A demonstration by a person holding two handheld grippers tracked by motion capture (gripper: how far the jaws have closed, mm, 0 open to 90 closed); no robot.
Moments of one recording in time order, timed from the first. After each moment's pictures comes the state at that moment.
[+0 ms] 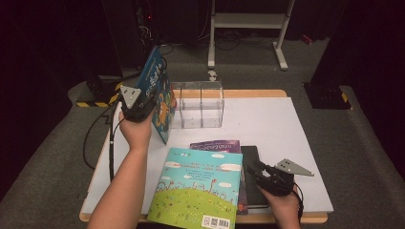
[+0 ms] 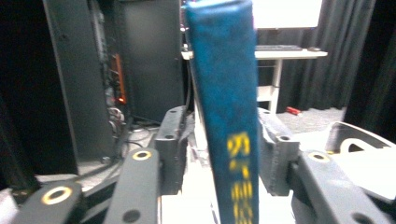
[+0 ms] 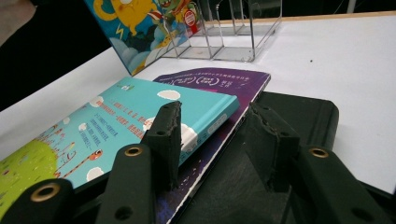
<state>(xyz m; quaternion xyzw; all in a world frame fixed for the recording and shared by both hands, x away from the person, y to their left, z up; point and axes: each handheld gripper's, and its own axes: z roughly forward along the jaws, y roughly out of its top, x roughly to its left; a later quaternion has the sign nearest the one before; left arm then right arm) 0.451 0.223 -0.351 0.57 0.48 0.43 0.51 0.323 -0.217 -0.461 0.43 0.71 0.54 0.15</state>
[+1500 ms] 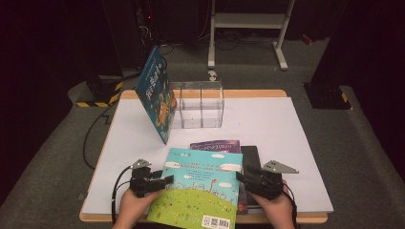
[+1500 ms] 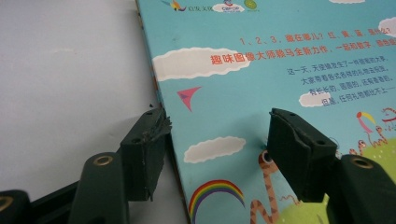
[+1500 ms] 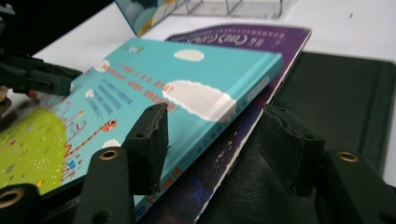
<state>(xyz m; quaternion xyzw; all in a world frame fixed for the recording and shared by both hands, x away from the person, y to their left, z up) 0.321 0.222 -0.502 0.73 0.53 0.05 0.44 0.321 -0.190 -0.466 0.44 0.75 0.48 0.11</state>
